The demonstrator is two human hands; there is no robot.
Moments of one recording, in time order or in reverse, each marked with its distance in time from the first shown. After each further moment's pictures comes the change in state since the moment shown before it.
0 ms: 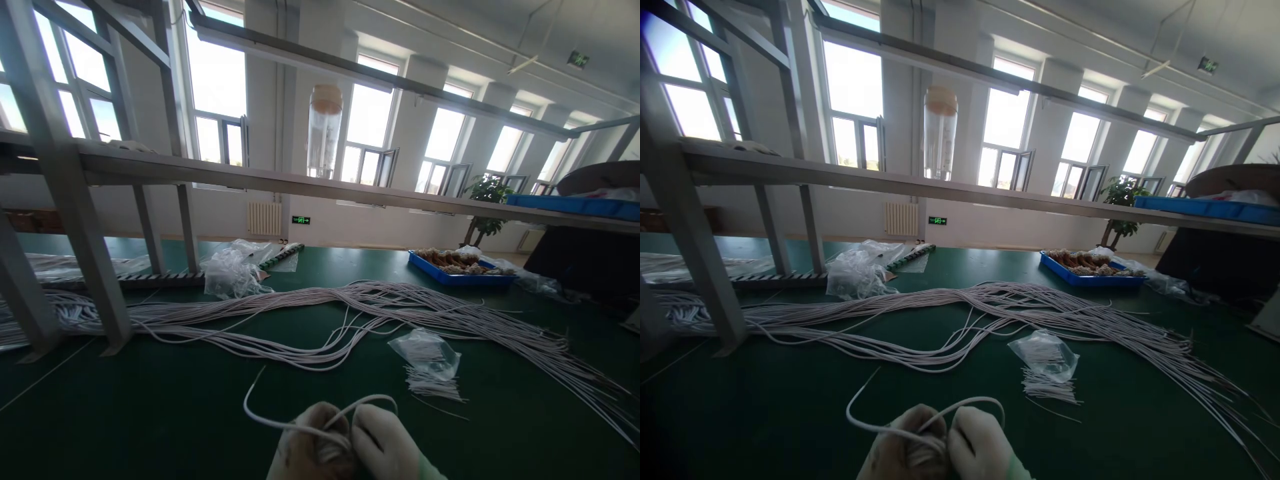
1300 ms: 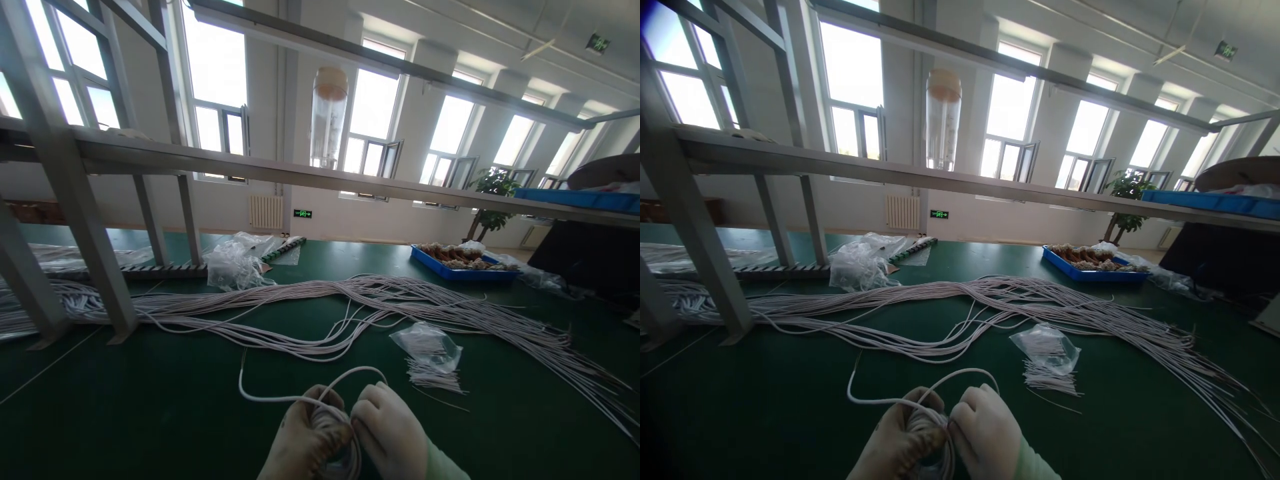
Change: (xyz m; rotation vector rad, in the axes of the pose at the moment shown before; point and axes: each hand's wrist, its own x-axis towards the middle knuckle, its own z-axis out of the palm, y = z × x) left_hand 0.002 0.013 -0.007 -0.362 0.022 -0.329; right_hand -0.005 -0.004 -0.008 -0.511 0.117 -0.354
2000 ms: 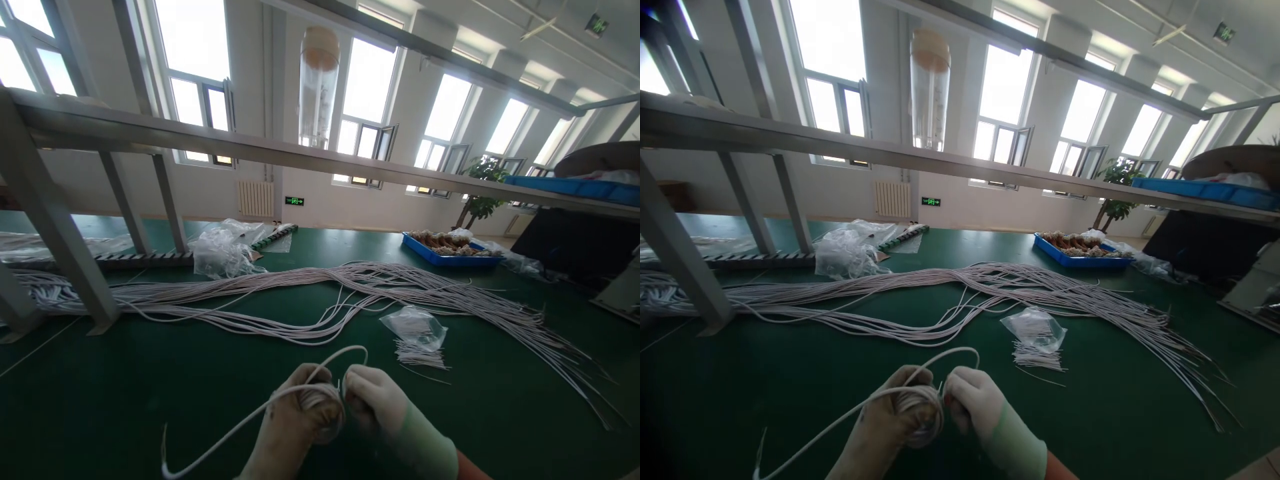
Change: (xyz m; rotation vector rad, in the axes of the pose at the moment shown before) left_hand -0.006 -0.007 0.002 0.223 0.060 0.253; right_hand 0.012 -0.013 -0.009 0.884 -0.171 0.544
